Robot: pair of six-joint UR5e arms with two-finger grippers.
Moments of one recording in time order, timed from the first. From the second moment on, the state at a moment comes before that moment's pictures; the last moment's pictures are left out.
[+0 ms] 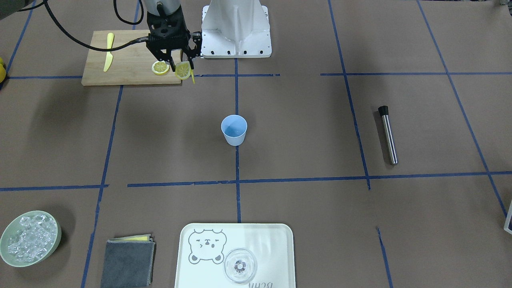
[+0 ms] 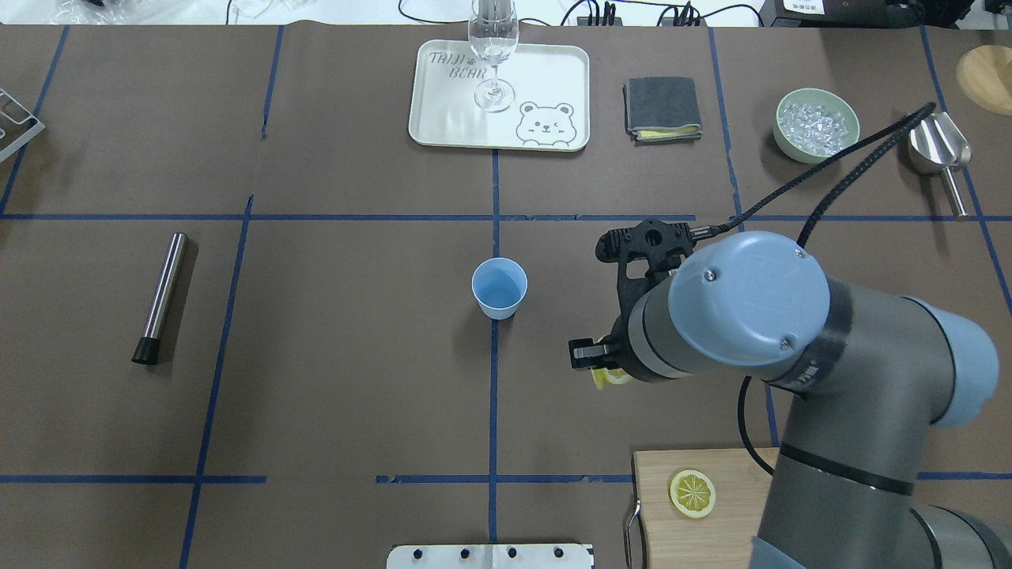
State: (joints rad) left arm -1.66 -1.46 -1.84 -1.61 -2.36 0.15; right arm 0.44 -1.06 2.17 -1.87 1.77 1.16
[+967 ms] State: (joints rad) left arm -1.66 -1.46 -1.84 -1.61 -2.36 0.15; right arm 0.54 -0.69 1.74 -1.87 1.83 1.12
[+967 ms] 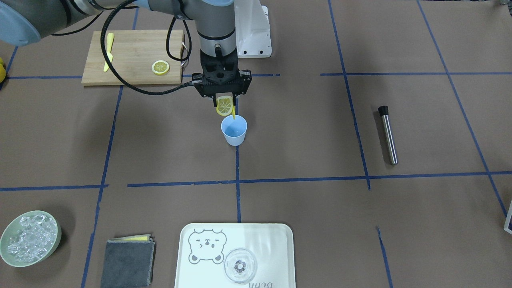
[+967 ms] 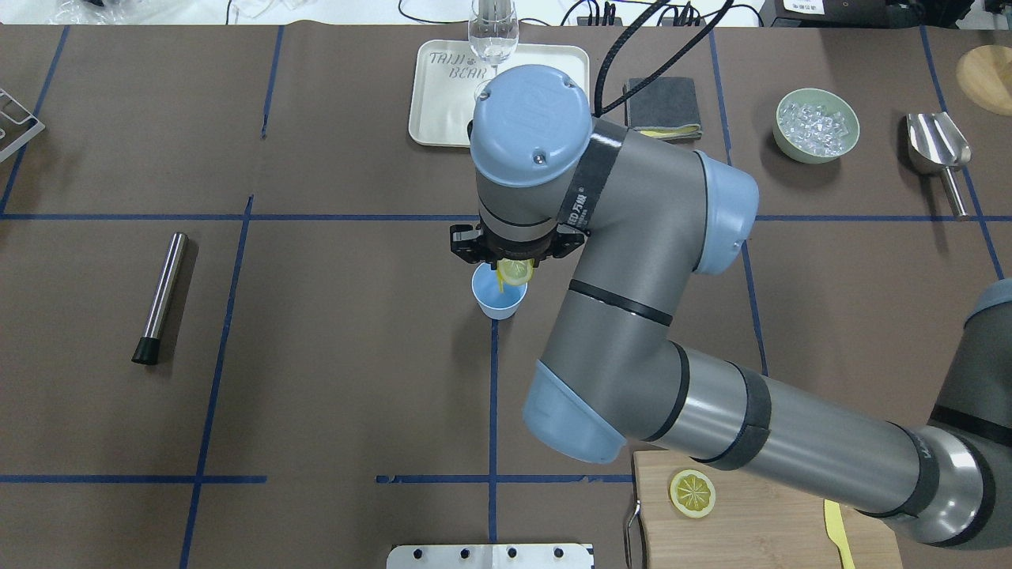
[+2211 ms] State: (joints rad) left arm -1.66 -1.45 -1.84 -1.61 -2.36 0.15; right arm 0.54 -0.66 1.60 -1.78 1.82 1.13
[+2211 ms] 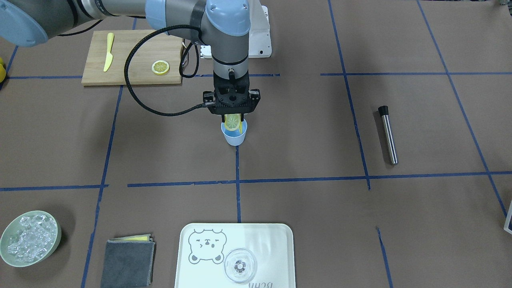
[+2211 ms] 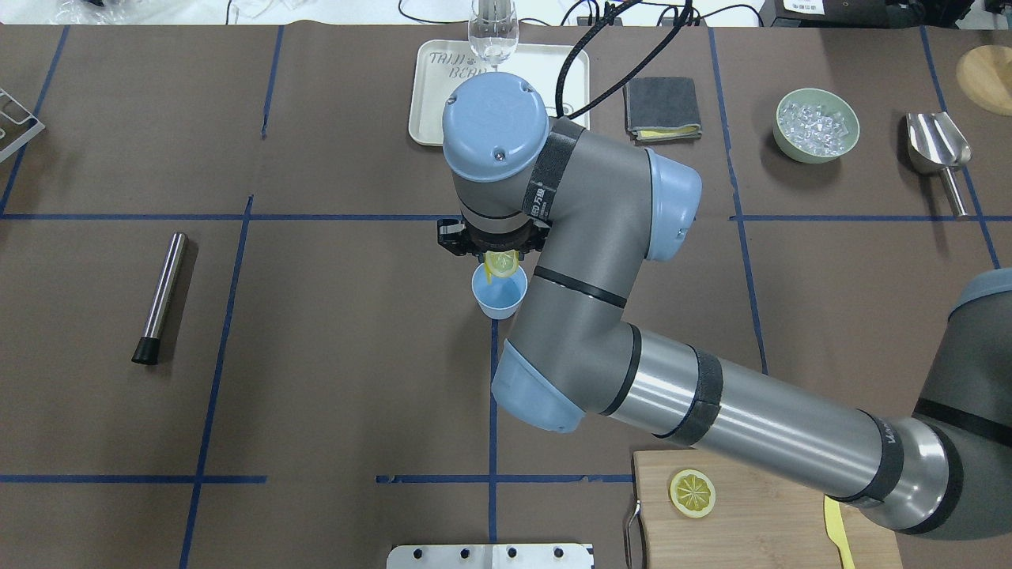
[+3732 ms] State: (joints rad) left arm -1.66 -1.47 -1.85 -1.60 -2.35 0.15; right arm 0.60 -0.82 1.78 -1.81 1.86 0.92
